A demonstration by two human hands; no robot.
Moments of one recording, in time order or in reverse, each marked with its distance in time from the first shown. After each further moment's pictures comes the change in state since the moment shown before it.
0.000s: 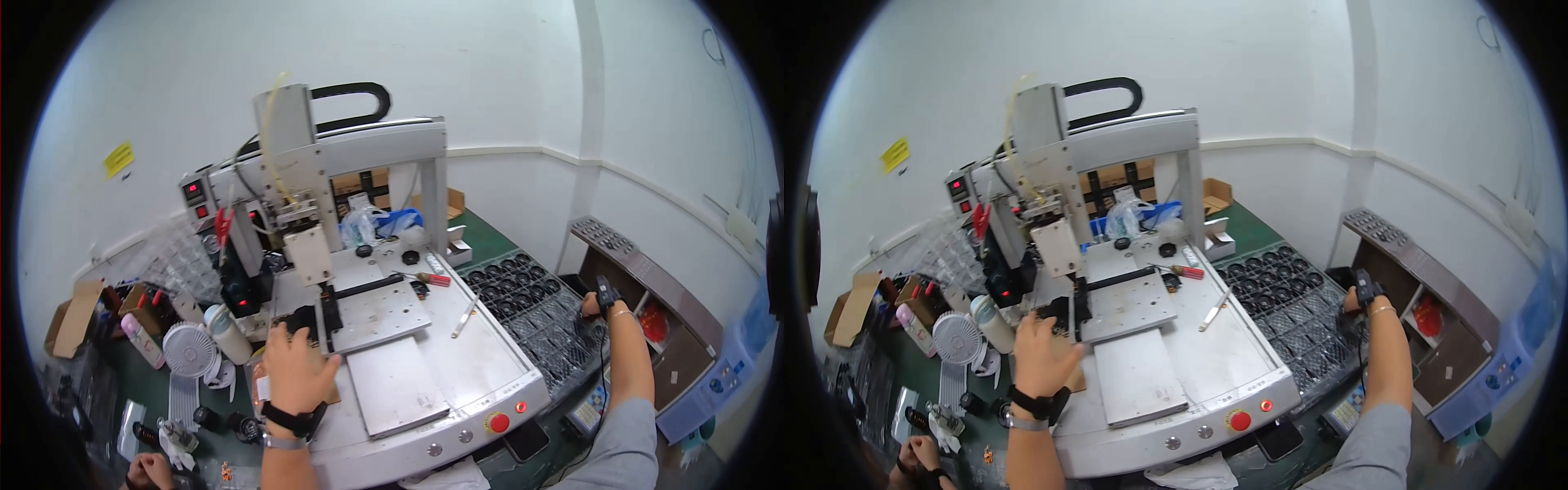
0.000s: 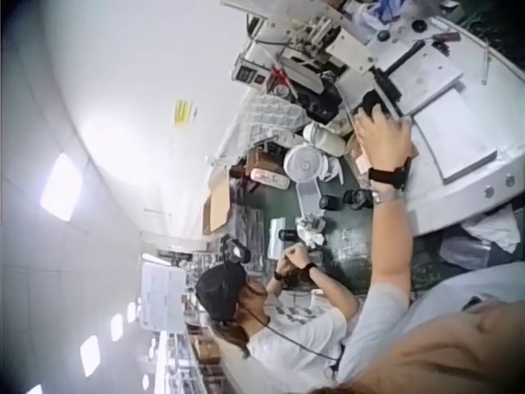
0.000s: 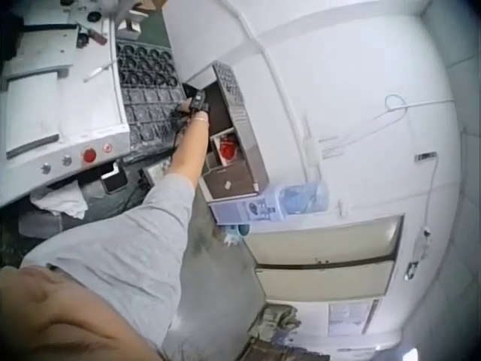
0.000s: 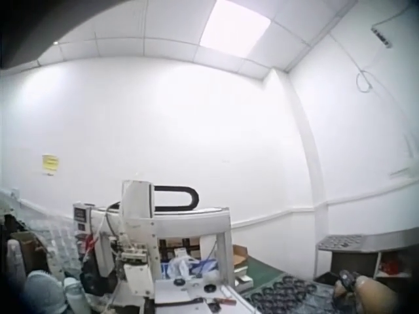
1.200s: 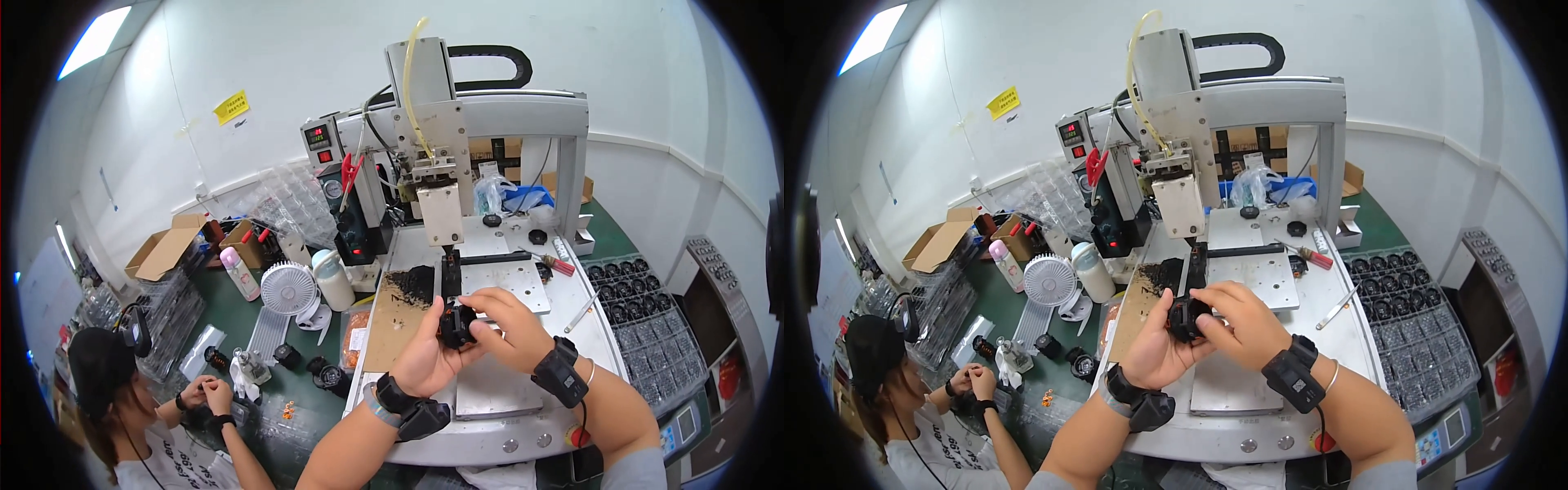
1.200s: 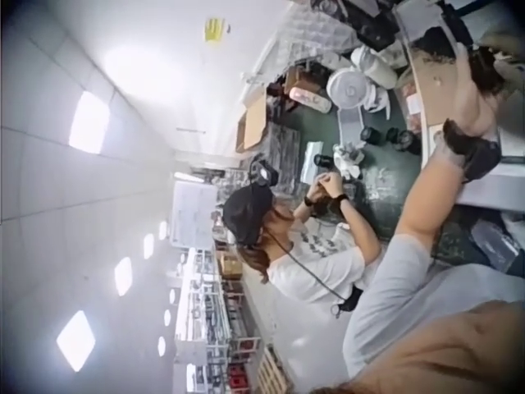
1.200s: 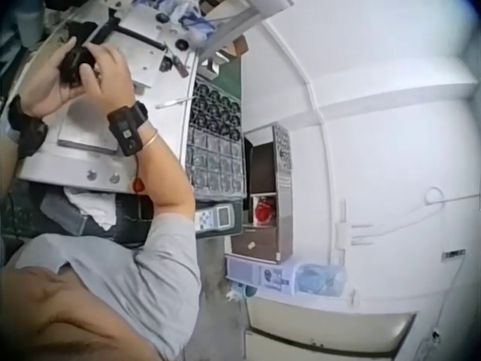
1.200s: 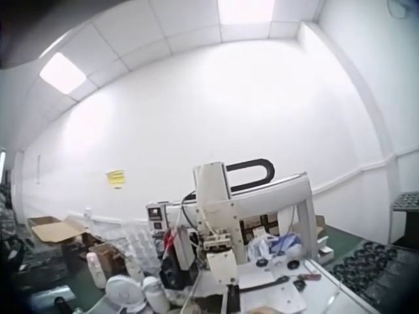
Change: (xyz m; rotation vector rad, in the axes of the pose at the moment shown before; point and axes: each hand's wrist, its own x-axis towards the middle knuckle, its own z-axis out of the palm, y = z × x) left_hand 0.000 0.036 0.012 -2.039 -0.488 -0.725; right_hand -0.240 -0.399 -0.026 0.896 0.229 -1.461
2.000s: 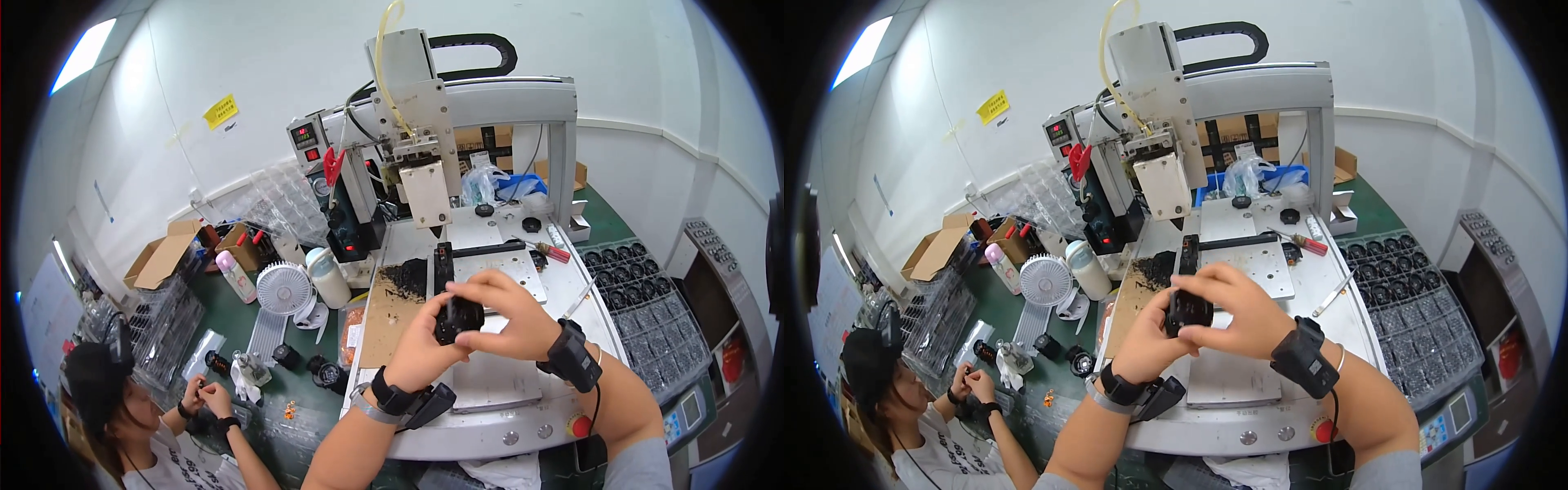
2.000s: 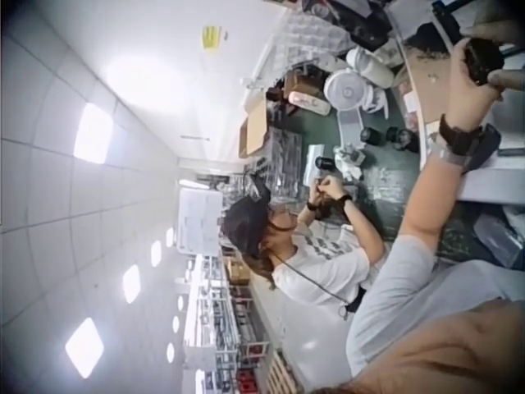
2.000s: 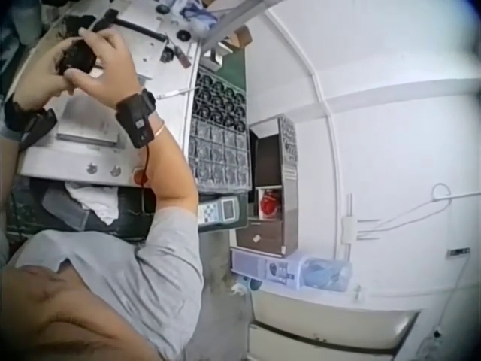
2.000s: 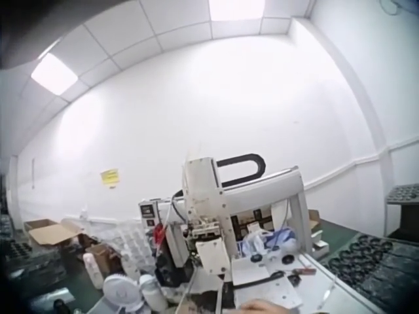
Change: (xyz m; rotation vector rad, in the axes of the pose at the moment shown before) left_hand -0.013 -0.001 0.005 0.825 0.071 0.311; right_hand 0.003 -0.010 -0.015 0.074 -0.064 -0.087
